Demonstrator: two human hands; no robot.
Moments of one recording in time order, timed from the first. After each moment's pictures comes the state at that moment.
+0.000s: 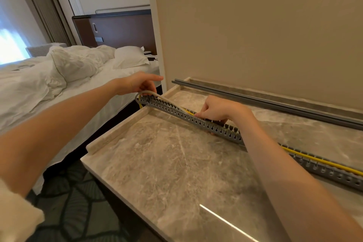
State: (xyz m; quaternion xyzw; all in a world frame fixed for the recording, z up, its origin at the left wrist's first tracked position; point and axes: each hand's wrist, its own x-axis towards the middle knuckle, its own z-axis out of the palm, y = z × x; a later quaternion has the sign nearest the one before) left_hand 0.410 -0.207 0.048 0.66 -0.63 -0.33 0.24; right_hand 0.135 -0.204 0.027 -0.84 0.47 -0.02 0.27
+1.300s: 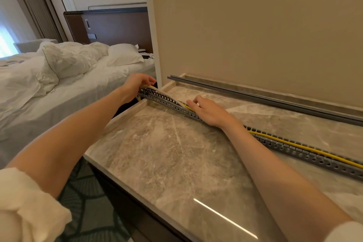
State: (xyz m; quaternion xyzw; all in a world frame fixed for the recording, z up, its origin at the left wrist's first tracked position) left_hand 0.398 -0.203 0.011 0.65 -0.47 -0.33 0.49; right_hand 0.133 -0.204 -0.025 -0.85 0.43 -0.19 0.23
